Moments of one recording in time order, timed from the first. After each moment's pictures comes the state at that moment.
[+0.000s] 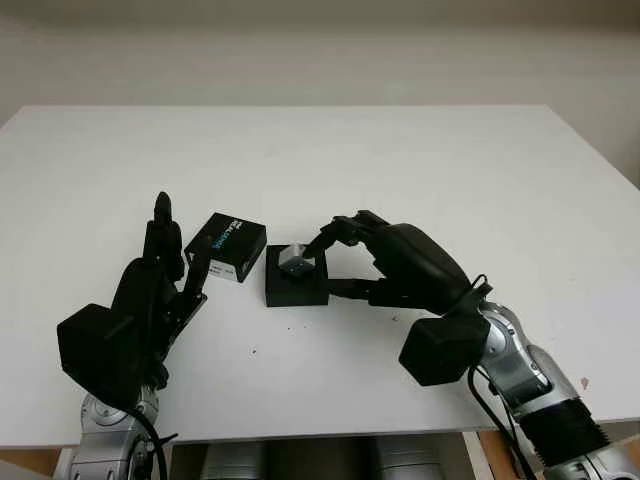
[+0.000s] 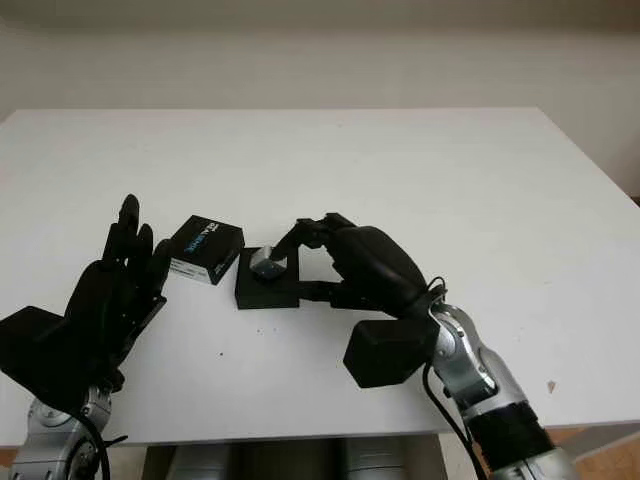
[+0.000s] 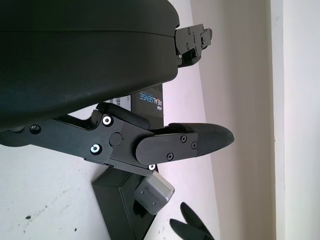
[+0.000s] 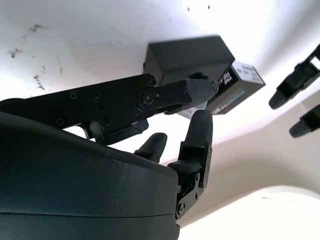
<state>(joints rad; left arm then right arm) 0.08 0.15 0.15 -0.25 -0.08 0.11 -0.08 -0.31 -0.43 0.26 0.18 -0.46 -0.43 0.14</state>
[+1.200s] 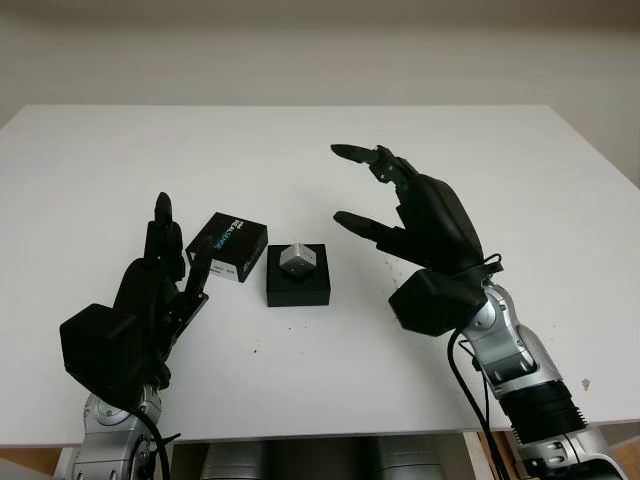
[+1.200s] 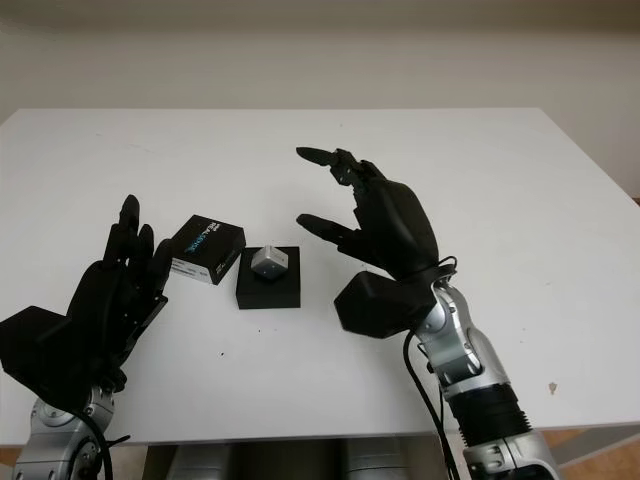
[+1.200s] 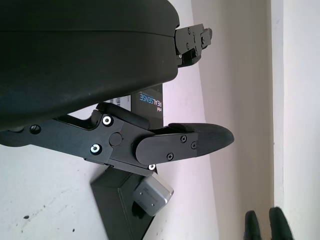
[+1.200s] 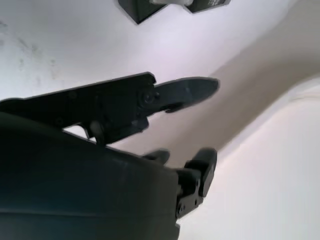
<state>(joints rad) 0.08 0.14 0.14 -0.25 -0.09 0.11 -0.06 -0.39 -0.26 0.08 0.21 -0.27 -0.16 0.00</state>
